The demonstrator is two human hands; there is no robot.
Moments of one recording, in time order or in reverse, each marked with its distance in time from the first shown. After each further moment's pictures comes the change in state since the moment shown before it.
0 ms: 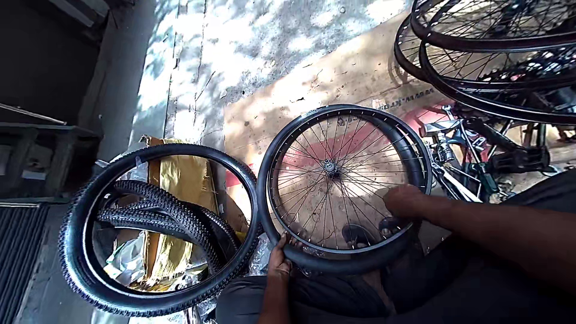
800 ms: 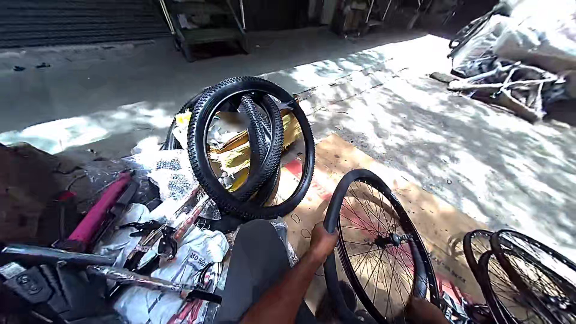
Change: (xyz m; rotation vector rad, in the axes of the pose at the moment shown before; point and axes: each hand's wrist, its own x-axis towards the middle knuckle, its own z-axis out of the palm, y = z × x) left_hand -0.083 0.035 0.055 0.349 -0.143 0.445; right_hand 0.000 0.035 -0.016 -0.420 0.018 0.034
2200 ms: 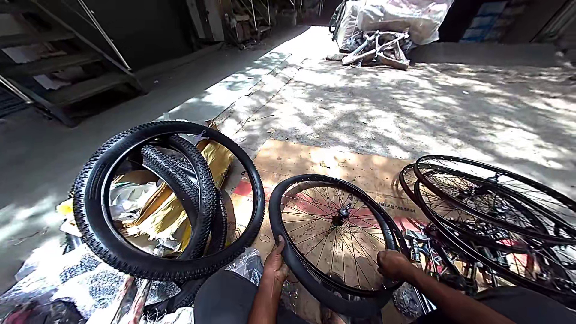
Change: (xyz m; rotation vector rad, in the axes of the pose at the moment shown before) left_hand 0.030 -0.038 -0.023 -0.820 -0.132 -0.248; right_hand -0.026 -0.026 -0.018 0.247 0.080 0.063
